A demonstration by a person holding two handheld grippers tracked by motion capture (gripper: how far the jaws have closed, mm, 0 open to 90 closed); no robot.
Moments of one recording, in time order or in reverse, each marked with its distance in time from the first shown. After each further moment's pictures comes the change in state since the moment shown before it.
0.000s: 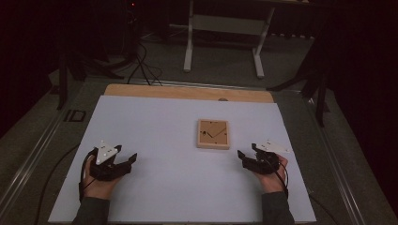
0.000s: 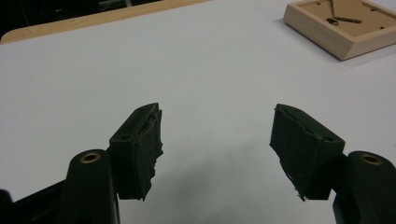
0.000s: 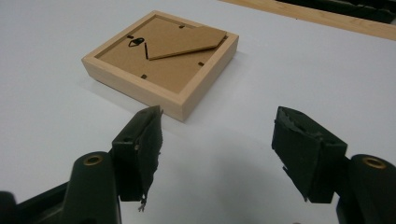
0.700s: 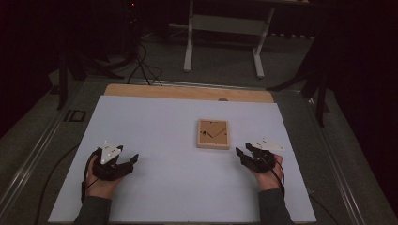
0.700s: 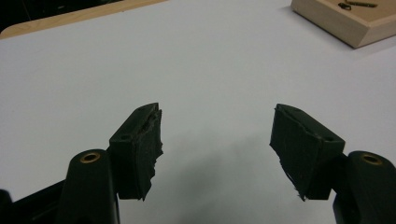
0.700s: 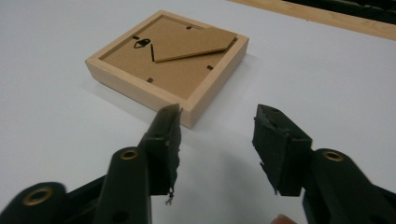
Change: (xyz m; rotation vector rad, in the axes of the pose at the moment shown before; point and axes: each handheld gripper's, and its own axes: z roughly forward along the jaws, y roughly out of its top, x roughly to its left) left arm -0.003 -0.004 0.010 0.026 0.012 0.030; right arm 0.005 0.004 0.011 0.008 0.014 -0.013
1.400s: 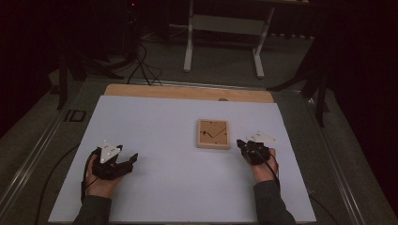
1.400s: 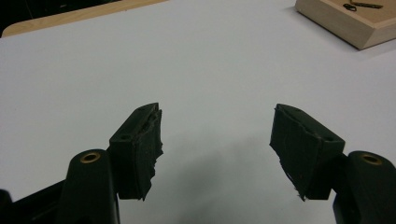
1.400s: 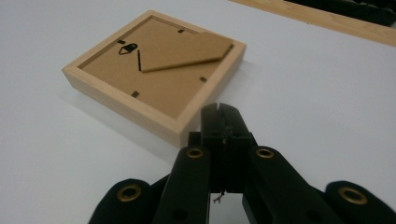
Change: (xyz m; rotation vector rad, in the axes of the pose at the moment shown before) left arm 0.003 0.000 0.001 -0.004 0.006 -0.016; right arm -0.001 0.015 0.024 0.027 -0.019 -0.024
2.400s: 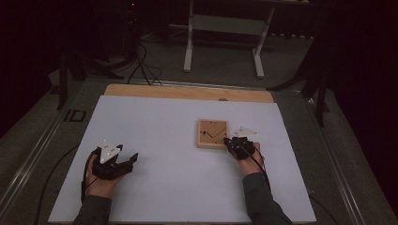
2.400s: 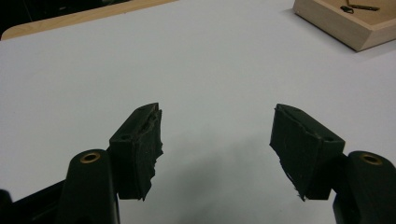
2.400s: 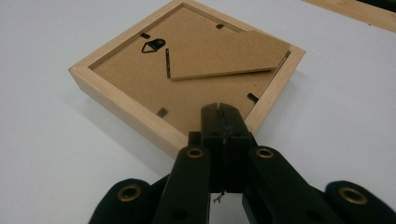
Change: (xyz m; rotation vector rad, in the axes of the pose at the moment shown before) left arm -0.001 0.000 0.000 -0.004 -0.004 0.004; right arm 0.019 0.010 0.043 0.057 0.055 -0.060
